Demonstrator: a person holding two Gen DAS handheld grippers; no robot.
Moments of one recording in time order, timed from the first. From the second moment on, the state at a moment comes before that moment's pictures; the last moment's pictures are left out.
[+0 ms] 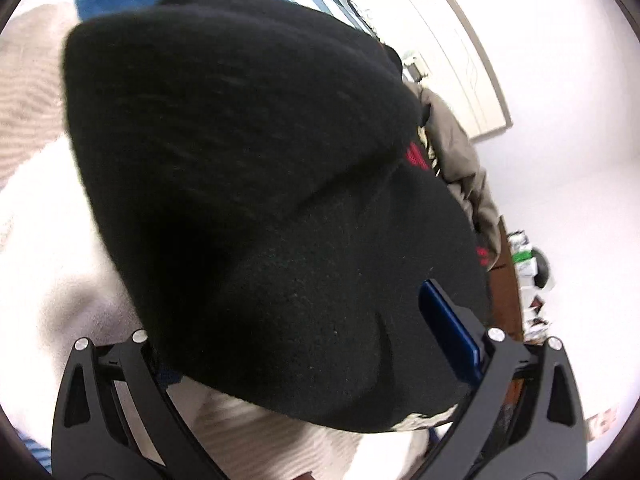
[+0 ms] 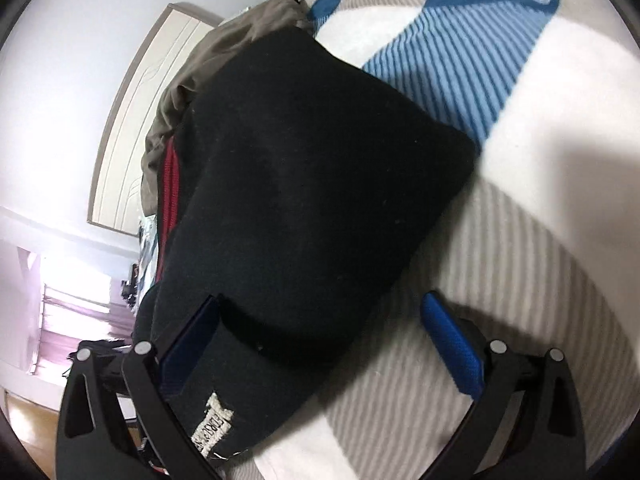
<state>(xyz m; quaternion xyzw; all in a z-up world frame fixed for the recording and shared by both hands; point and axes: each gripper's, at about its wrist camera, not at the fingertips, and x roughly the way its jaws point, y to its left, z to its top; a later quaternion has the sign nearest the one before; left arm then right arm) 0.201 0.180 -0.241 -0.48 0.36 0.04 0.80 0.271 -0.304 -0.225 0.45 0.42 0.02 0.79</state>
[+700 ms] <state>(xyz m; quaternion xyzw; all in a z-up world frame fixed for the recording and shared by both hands) 0.222 0.189 -0.249 -0.51 0.33 0.02 0.79 0.302 -0.298 -0.191 0.42 0.36 0.11 0.83</state>
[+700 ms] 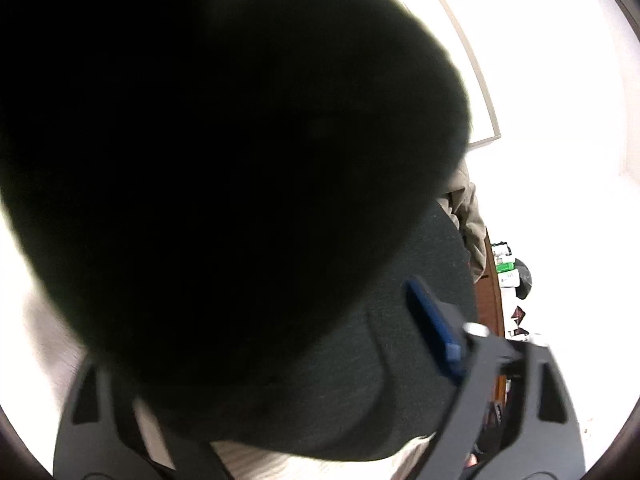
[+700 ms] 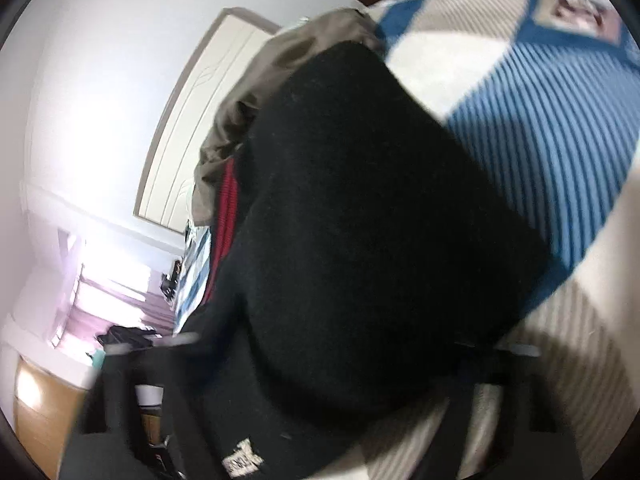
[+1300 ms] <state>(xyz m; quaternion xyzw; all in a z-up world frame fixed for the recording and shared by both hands) 0.211 0.197 -0.182 -0.48 0.27 -0.04 0.83 0.284 -0.285 -0.101 0.36 0.35 0.16 0.85</state>
